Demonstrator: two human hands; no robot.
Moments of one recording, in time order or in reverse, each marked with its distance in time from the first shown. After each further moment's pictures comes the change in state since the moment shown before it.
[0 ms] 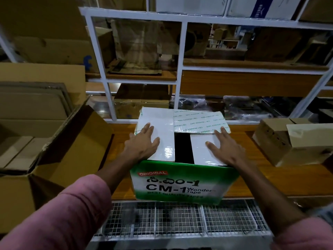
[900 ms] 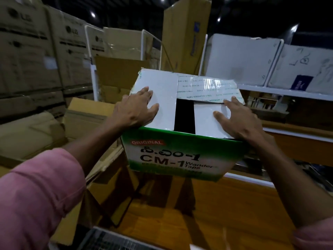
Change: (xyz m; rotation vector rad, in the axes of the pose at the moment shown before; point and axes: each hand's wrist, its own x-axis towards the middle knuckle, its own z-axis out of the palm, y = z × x) left_hand -0.092 -0.065 -0.276 0.125 0.629 -0.001; right_hand 0.022 -0.222 -0.202 0.001 0.412 -0.385
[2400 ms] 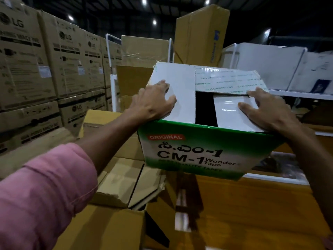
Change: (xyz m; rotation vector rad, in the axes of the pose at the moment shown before) left_hand 0.020 -0.174 -0.076 -0.169 0.033 0.119; right_hand 0.007 -0.199 -0.005 -0.093 0.132 0.124
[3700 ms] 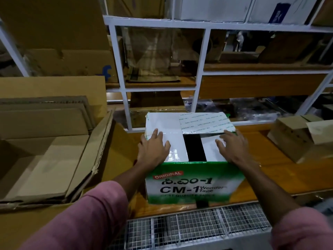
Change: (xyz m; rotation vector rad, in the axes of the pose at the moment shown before) left_hand -0.069 0.101 0.357 -0.056 -0.576 -0.092; right_hand -0.133 0.246 0.226 -0.126 -0.286 0.260
